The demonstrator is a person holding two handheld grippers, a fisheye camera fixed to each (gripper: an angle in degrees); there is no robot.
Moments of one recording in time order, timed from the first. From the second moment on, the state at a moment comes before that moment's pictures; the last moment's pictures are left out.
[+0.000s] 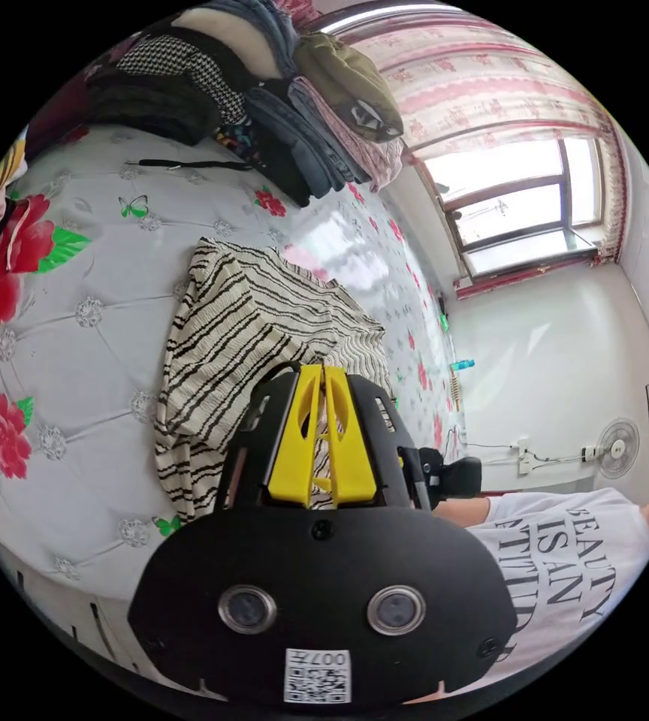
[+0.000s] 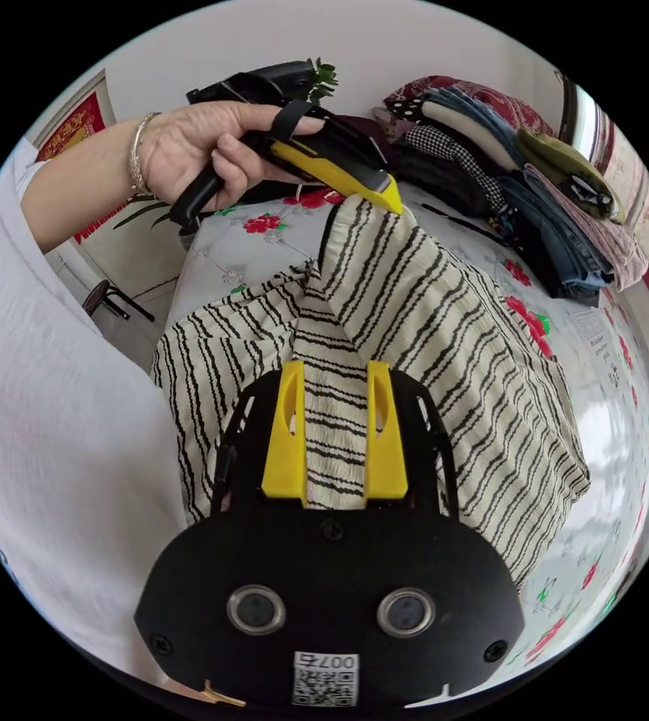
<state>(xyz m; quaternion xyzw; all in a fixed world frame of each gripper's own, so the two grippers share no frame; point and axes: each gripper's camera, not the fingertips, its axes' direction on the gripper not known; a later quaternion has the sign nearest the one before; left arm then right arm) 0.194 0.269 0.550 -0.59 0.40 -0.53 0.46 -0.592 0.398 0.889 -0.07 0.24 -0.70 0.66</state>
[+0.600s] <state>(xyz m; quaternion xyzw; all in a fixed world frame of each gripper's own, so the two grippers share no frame) 0.199 0.177 0.578 -0.54 0.39 -0.59 0.46 -0.636 0.362 0.812 0.02 0.11 -0.55 0.83</state>
